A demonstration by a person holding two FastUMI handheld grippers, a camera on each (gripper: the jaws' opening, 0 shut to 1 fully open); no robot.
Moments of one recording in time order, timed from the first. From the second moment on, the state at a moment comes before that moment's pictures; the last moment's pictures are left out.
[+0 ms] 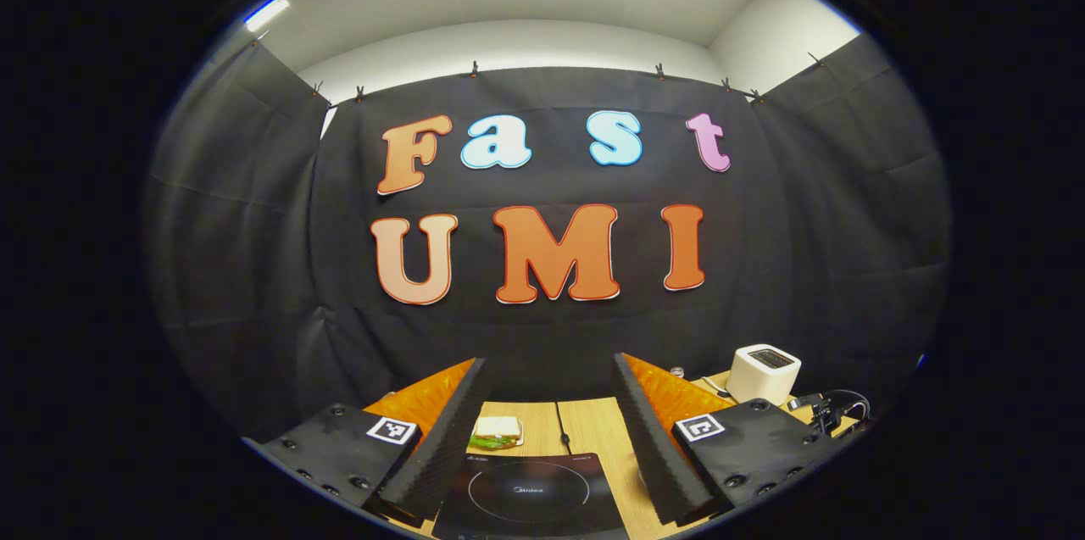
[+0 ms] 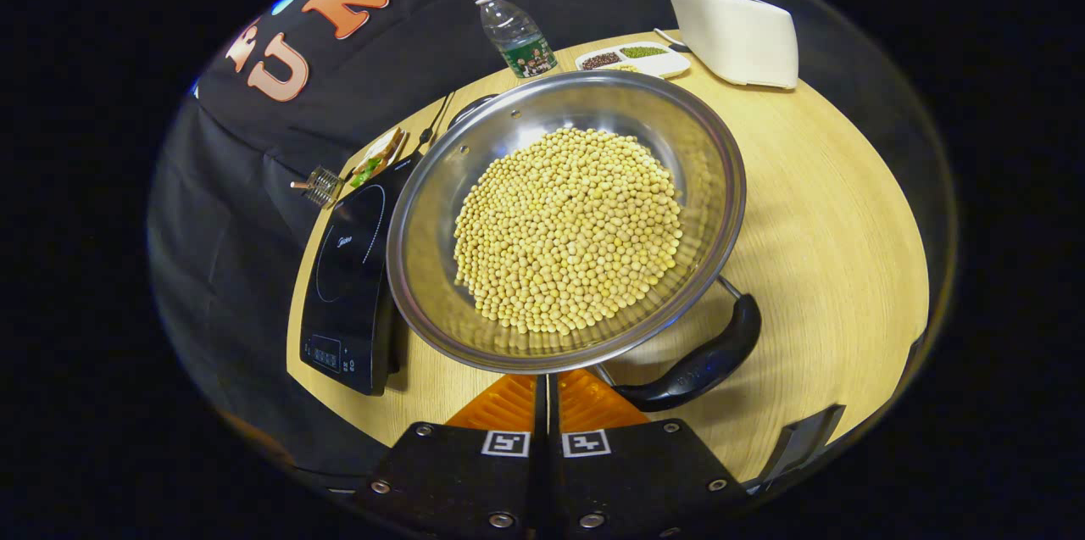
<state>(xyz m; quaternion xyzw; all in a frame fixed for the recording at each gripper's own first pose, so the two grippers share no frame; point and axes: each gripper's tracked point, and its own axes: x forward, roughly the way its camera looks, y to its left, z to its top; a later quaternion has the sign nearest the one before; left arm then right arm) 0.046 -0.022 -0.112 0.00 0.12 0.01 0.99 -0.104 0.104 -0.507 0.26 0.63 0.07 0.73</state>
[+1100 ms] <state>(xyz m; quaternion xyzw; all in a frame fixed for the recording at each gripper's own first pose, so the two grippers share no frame) 0.075 -0.039 -0.128 0.02 0.12 0.01 0.99 -0.044 -0.009 -0.549 0.22 0.61 -0.07 0.76</state>
